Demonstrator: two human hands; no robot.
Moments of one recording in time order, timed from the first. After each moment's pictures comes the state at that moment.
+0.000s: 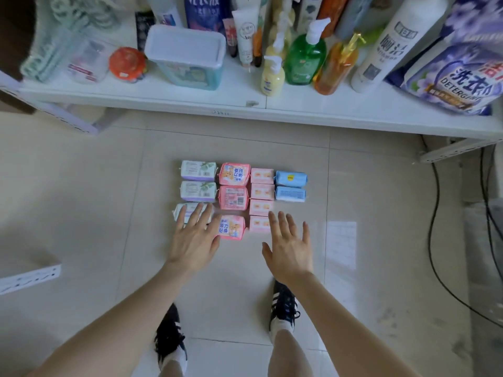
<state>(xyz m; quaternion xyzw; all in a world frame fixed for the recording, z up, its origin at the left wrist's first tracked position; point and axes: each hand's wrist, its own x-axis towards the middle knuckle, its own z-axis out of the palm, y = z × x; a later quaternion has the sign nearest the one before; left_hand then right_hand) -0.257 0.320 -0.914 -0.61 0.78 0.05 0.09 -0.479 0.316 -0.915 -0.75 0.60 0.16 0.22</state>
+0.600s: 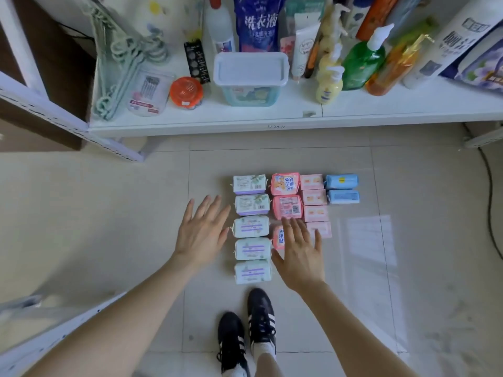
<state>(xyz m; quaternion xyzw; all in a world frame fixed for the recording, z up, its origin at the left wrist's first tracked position) -0.061 0.275 -0.885 -0.58 0.80 0.07 0.10 -0.288 0.321 -0.901 -0.69 0.67 0.10 0.24</state>
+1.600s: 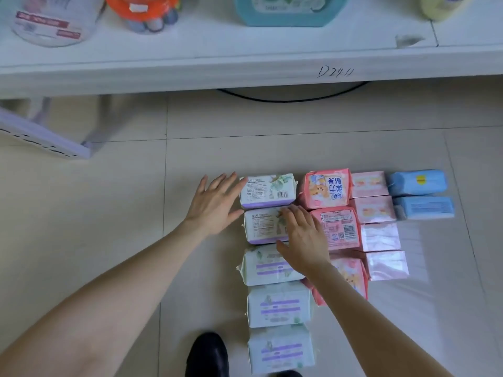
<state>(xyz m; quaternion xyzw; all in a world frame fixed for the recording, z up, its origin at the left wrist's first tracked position) -0.015 0.129 -1.218 -0.53 0.82 0.15 0.12 -0.234 0.213 -1.213 -0.70 0.67 0.06 0.23</state>
